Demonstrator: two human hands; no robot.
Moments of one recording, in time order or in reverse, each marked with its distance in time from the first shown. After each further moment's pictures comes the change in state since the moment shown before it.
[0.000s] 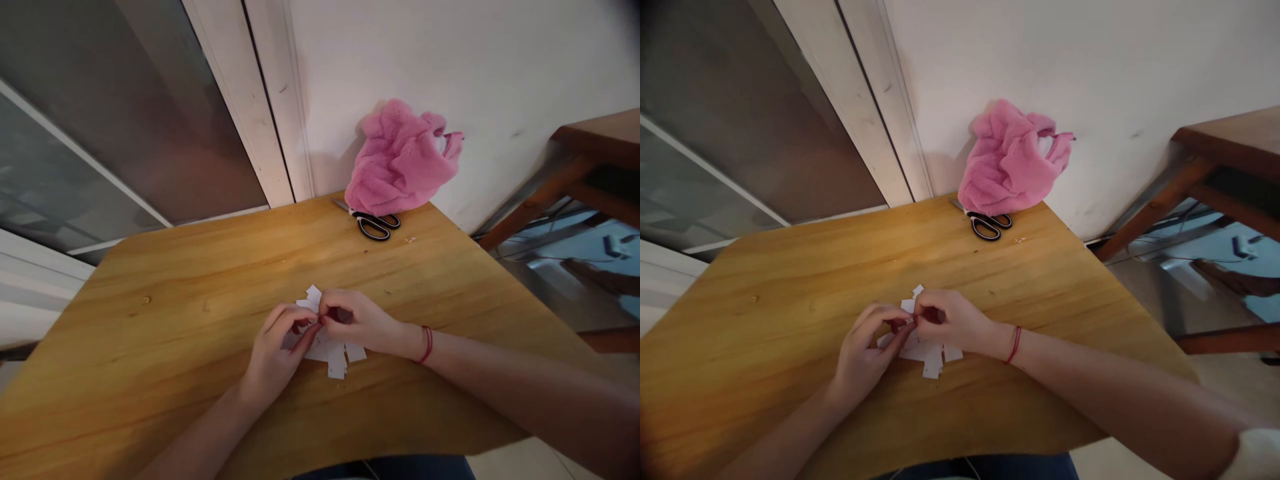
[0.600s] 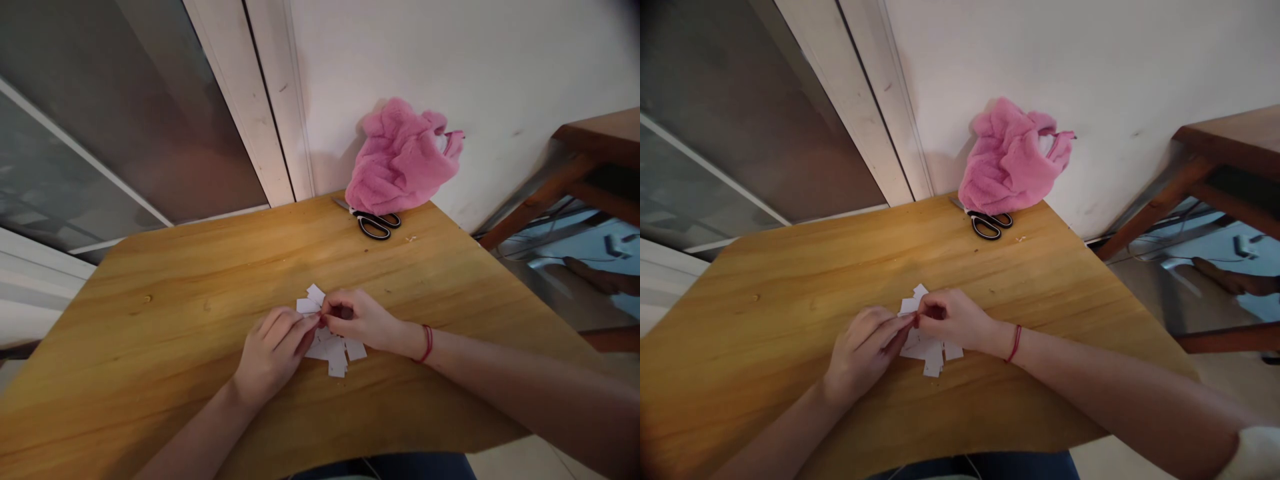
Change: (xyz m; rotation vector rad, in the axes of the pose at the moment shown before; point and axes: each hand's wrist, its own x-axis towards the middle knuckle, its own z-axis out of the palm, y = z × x) left_hand -0.003 -0.010 -0.008 0.463 -0.028 0.369; right_hand -0.001 -0.001 0.000 0.053 0.008 0.144
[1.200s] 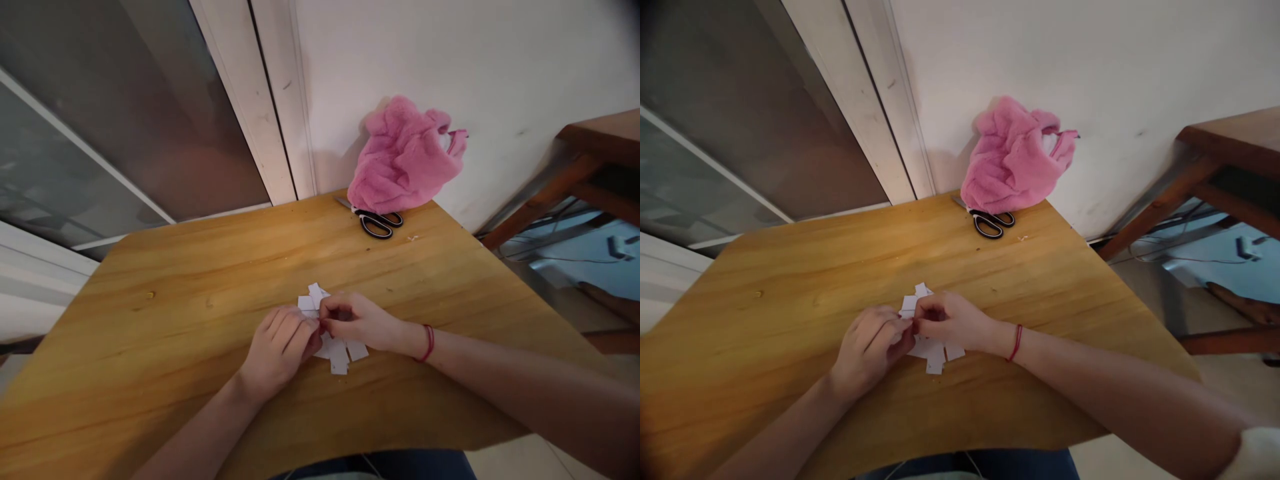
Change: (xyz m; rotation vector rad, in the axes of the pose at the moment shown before) left_hand 0.002 0.002 0.001 0.091 0.001 0.110; right_hand 0.002 -0.005 0.002 0.146 -0.146 0.059
